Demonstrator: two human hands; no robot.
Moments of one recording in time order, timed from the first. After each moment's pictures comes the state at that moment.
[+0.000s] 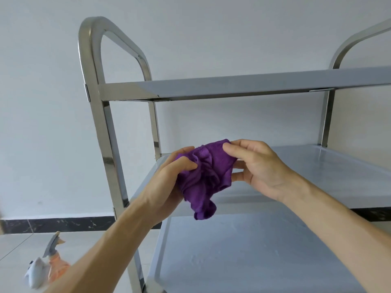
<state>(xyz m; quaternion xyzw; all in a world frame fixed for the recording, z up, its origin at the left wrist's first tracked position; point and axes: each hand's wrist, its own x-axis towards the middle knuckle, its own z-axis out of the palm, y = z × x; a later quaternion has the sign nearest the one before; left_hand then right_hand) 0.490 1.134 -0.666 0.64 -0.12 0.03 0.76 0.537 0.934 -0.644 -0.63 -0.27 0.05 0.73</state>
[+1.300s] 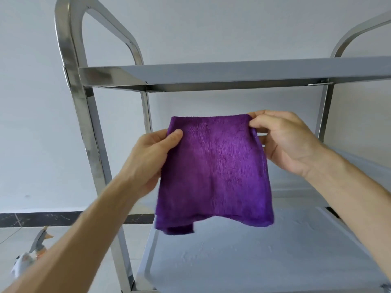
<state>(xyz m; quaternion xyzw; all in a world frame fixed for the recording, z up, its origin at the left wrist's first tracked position) 0.505 1.139 -0.640 0.68 -0.09 0.13 0.72 0.546 0.897 -0.610 -0.63 -0.23 -0.01 0.74</state>
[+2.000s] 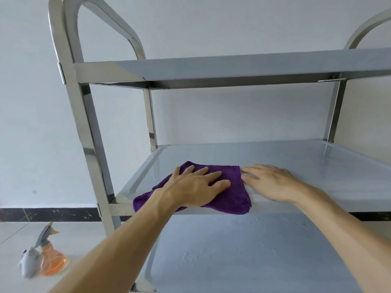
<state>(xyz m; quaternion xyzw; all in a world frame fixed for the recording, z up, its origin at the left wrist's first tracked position) 0.559 1.098 -0.693 0.99 -0.08 0.02 0.07 0.613 0.884 -0.703 -0.98 -0.16 -0.02 0.11</state>
